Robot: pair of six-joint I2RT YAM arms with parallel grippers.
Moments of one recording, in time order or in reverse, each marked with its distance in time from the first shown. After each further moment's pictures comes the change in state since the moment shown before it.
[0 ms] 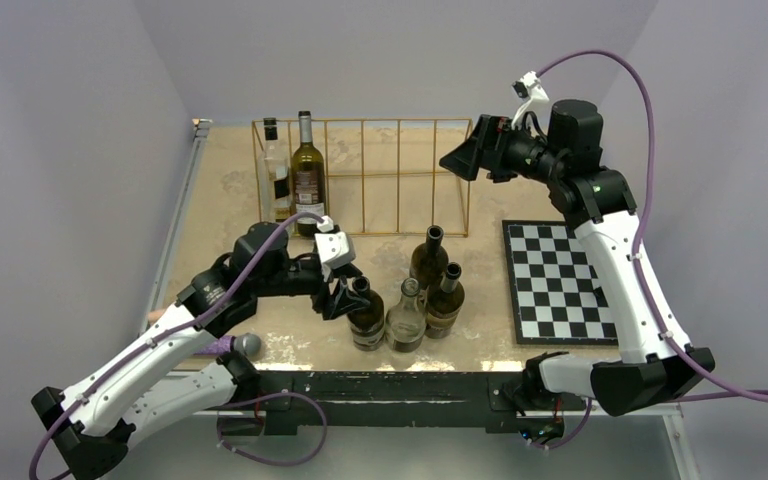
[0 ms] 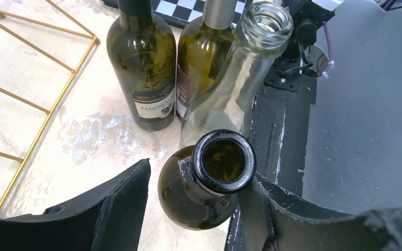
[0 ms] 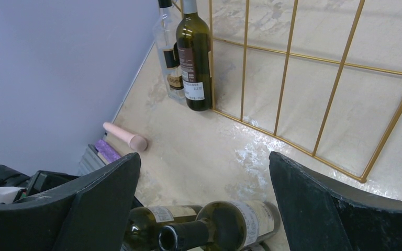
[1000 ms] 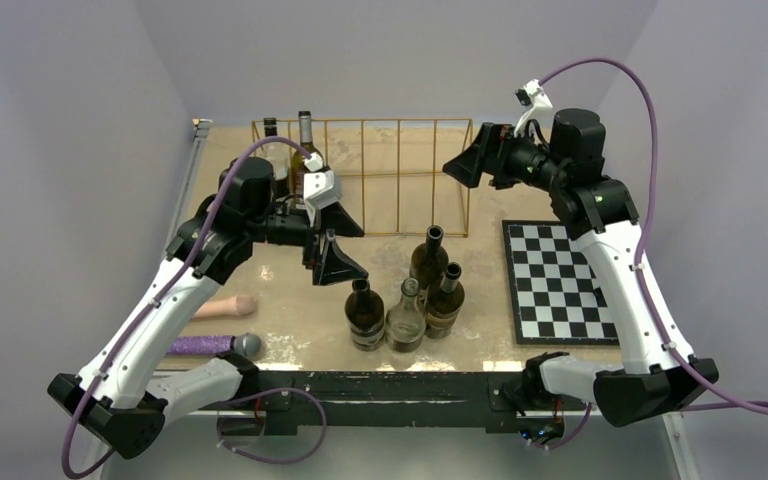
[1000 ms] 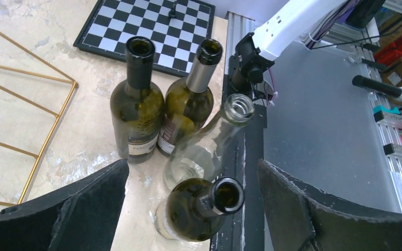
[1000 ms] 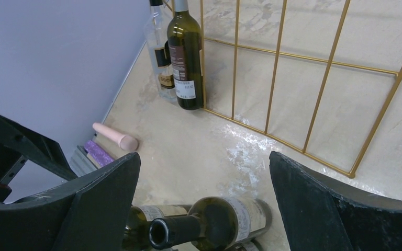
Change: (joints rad) left arm 0.259 0.252 0.378 -0.162 0.420 0.006; right arm 0.001 -0.051 -0.065 0.013 0.039 -0.025
